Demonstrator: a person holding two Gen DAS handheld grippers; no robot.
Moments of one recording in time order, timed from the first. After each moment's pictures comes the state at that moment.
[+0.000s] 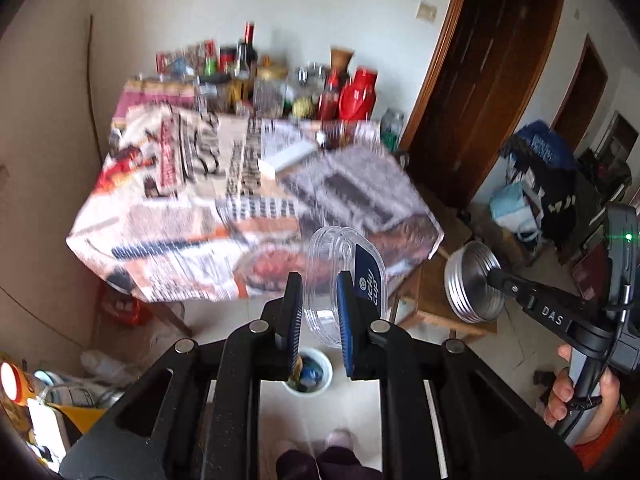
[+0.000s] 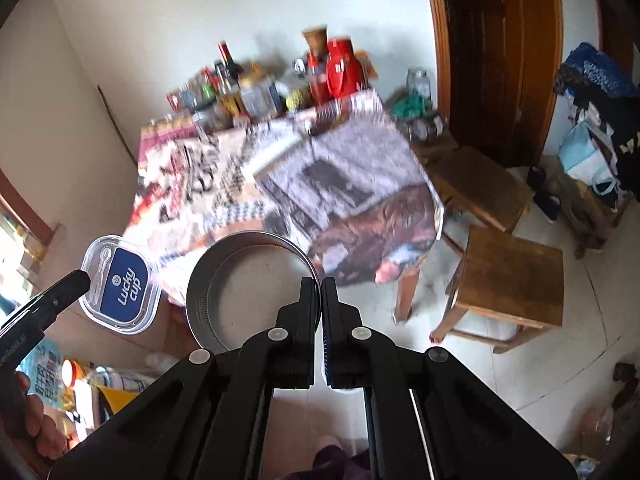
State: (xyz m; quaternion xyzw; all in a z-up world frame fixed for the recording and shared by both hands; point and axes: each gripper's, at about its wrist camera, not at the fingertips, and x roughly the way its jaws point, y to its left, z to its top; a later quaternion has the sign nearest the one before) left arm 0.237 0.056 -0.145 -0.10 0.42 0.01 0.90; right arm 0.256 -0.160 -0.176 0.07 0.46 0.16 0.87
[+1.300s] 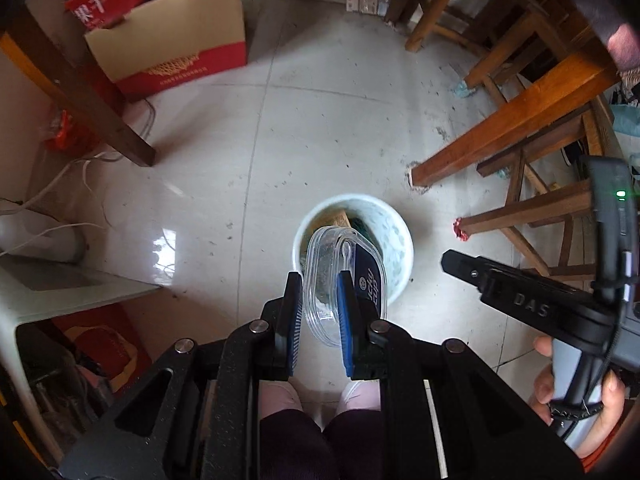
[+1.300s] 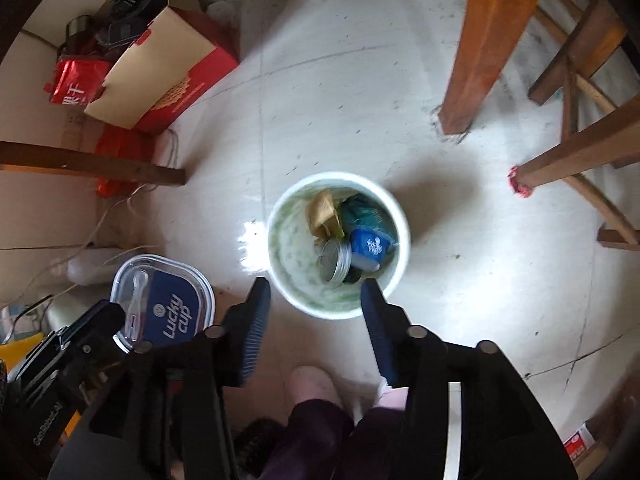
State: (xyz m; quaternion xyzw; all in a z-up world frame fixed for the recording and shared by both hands) left arm 0.288 0.051 -0.690 -0.16 0.64 0.08 0.75; right arm 0.309 -0.118 -0.689 0.05 0.71 0.18 0.68
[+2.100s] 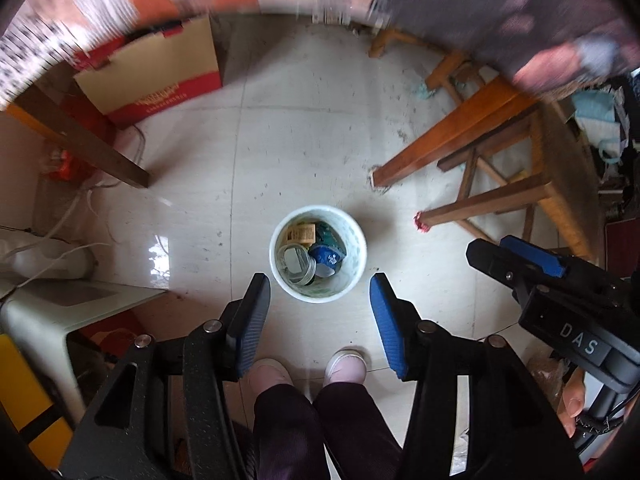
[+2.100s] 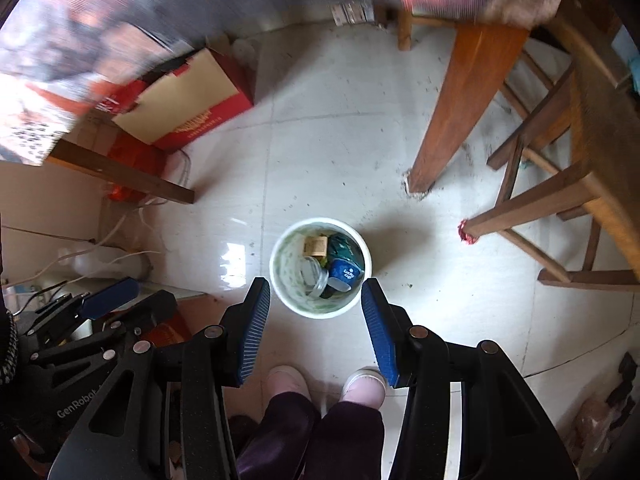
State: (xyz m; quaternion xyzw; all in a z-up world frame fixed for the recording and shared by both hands) left arm 0.309 0.037 -0.563 -0.15 0.65 0.04 0.75; right arm 0.316 -0.122 -0.554 0.00 0.66 0.19 0.73
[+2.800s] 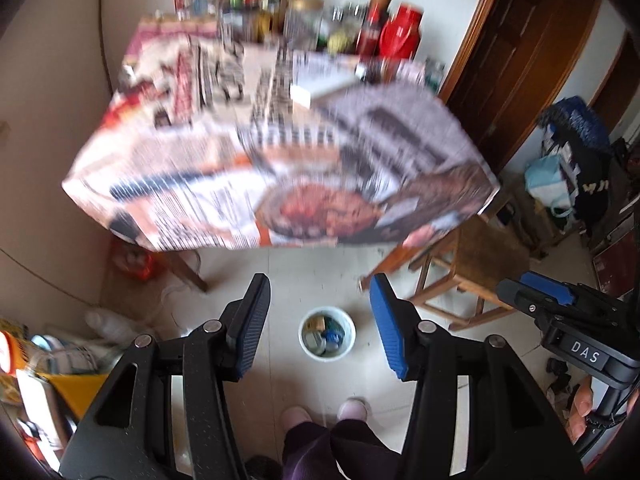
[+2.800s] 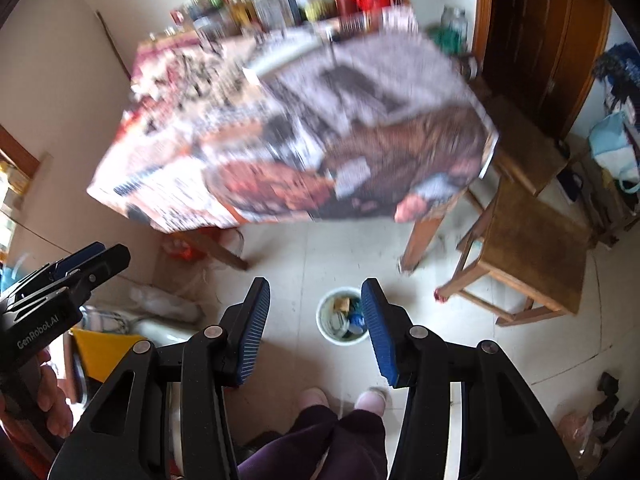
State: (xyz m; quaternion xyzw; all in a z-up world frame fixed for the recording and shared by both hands) left arm 0.245 0.076 -0.211 -0.10 0.48 0.06 0.87; right arm 0.255 -0.121 -0.246 0.01 0.54 0.20 0.82
